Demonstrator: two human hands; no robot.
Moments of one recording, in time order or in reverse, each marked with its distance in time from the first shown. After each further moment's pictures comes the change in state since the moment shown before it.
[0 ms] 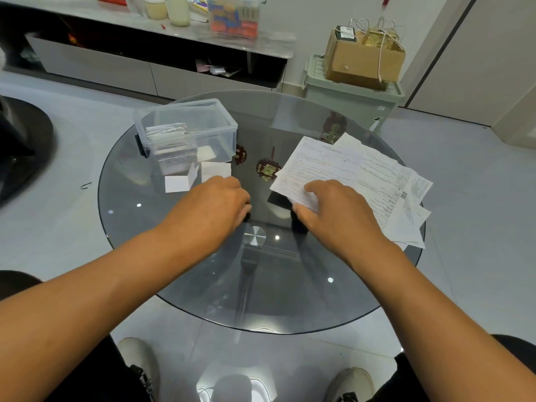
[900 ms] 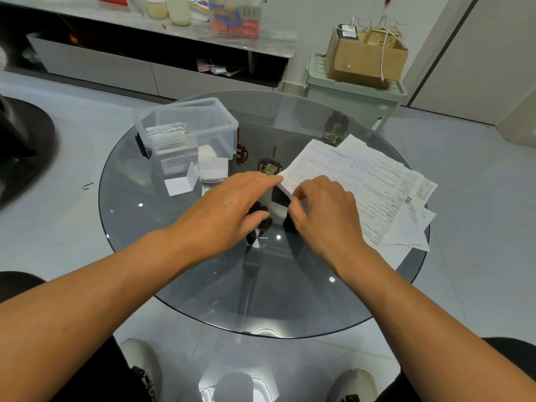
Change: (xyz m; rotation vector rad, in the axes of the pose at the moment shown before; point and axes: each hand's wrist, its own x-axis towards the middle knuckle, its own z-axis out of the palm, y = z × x) left_hand 0.005 0.004 0.007 -0.292 0.027 0.129; right_hand 0.009 -0.013 0.024 0.084 0.201 -0.070
